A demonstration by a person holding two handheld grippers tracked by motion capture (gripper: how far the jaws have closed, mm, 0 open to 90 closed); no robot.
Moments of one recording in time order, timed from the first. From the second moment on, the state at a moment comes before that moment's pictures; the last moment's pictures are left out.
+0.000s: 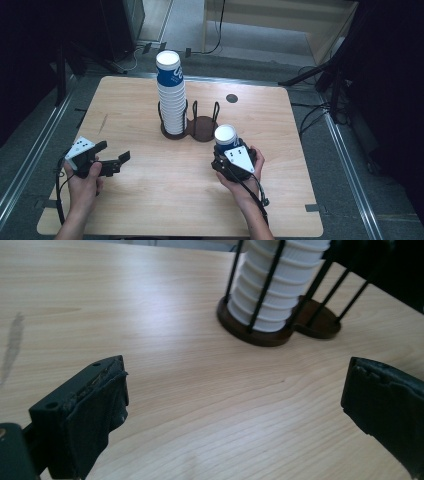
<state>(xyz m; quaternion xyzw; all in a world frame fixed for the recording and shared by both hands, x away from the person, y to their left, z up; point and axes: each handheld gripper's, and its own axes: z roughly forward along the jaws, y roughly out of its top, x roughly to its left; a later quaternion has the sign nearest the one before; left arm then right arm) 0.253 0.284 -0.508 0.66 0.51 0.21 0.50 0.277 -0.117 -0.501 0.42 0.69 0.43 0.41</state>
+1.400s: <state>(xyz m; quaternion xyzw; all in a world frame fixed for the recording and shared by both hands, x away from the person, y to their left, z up) 0.251 0.204 -0.465 0.74 0.40 0.13 0.53 0.254 -0.073 -0.513 0.32 0.73 0.39 0.46</state>
